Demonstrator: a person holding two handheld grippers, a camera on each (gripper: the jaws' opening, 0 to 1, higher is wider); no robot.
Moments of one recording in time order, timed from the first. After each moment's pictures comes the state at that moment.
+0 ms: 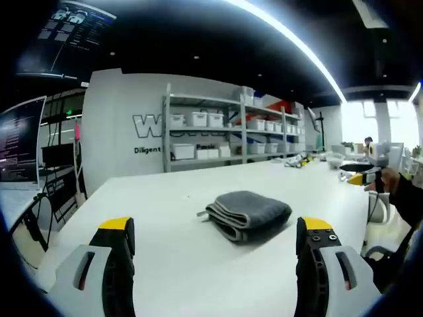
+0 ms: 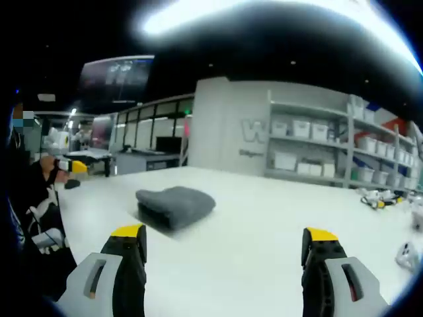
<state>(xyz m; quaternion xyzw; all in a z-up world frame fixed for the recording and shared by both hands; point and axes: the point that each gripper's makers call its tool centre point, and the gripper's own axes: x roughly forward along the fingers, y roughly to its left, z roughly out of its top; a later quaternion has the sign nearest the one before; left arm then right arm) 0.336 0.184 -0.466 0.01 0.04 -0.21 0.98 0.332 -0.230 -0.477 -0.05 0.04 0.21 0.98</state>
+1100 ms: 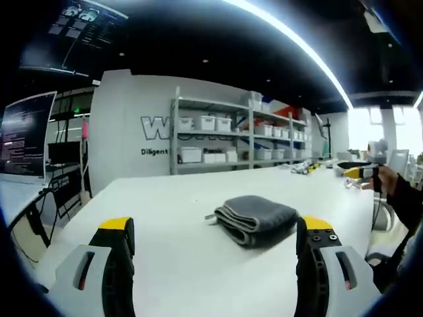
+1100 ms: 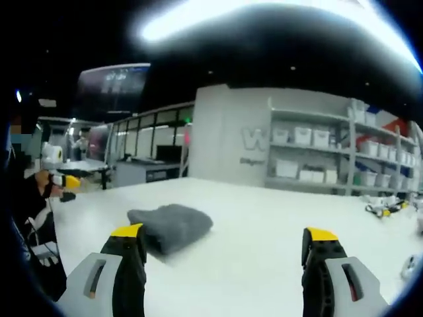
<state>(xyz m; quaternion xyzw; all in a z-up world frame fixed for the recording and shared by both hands) 0.346 0.200 -0.455 -0.01 0.02 -0.18 0.98 0.375 -0.232 -0.446 -0.04 0.02 0.21 0.98</state>
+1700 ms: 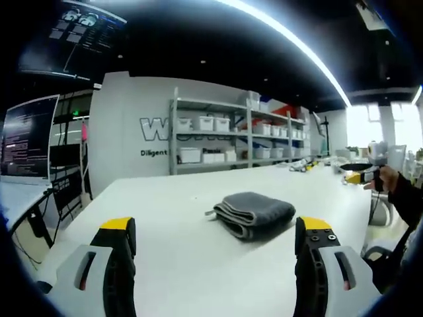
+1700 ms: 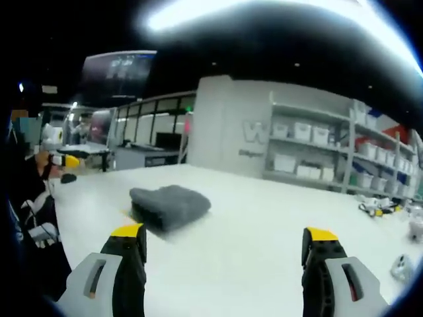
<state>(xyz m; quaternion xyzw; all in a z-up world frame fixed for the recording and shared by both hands) 0.333 0.205 -0.461 0.00 0.02 -0.19 0.98 0.351 -0.236 -0.468 -0.07 0.04 0.20 0.98</state>
